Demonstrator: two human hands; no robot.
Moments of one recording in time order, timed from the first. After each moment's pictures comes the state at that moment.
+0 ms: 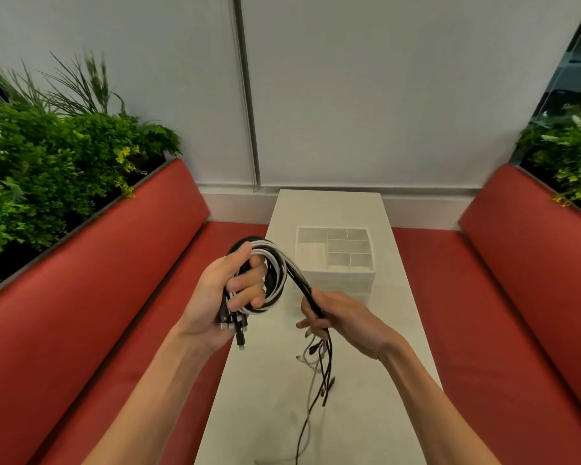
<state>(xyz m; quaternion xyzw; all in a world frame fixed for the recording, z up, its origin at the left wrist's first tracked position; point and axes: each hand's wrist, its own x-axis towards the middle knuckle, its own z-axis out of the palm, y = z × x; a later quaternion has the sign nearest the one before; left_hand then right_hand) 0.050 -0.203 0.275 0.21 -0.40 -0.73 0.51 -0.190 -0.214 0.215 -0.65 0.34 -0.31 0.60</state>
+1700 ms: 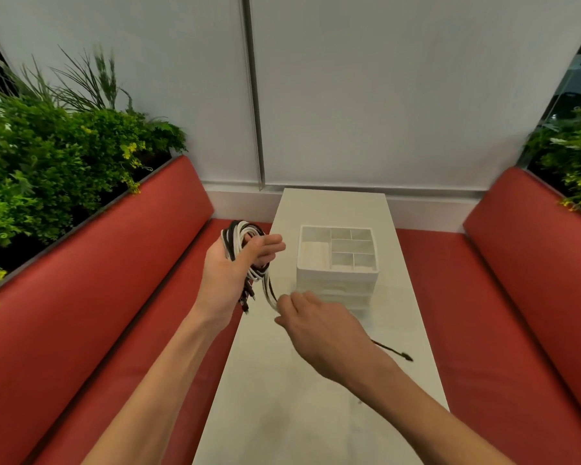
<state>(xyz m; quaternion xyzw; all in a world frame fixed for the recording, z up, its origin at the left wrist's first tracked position) 0.035 -0.217 0.282 0.41 -0.52 -0.44 0.60 -0.139 -0.178 0.230 -0.89 0.43 -0.10 -0.09</state>
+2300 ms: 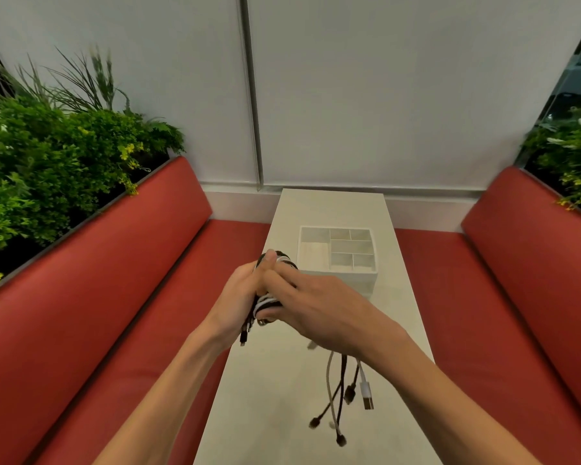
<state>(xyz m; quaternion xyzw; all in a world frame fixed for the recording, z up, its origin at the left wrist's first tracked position) 0.031 -0.202 0.267 0.39 -0.56 -0.56 0.46 -0.140 -0.191 0.287 -0.93 0.32 -0.18 -0.03</state>
